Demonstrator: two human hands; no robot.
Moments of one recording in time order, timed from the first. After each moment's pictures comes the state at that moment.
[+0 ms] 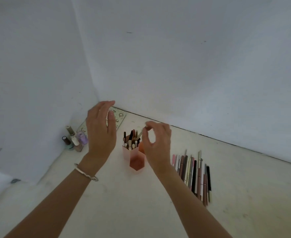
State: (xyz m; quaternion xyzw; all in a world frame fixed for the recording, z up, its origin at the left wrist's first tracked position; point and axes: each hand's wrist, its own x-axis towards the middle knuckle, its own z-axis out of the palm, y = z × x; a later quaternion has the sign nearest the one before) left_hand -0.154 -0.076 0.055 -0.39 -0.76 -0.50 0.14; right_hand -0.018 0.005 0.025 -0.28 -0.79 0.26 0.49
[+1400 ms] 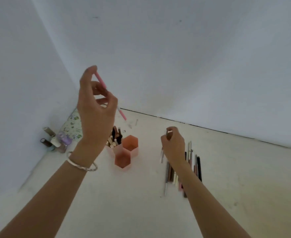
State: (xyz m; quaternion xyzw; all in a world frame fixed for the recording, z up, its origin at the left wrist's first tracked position) left_hand -0.116 -0.021 0.101 -0.39 -0.67 -0.62 0.11; right_hand 0.061 0.083 -0.039 -0.54 -0.70 0.38 0.27
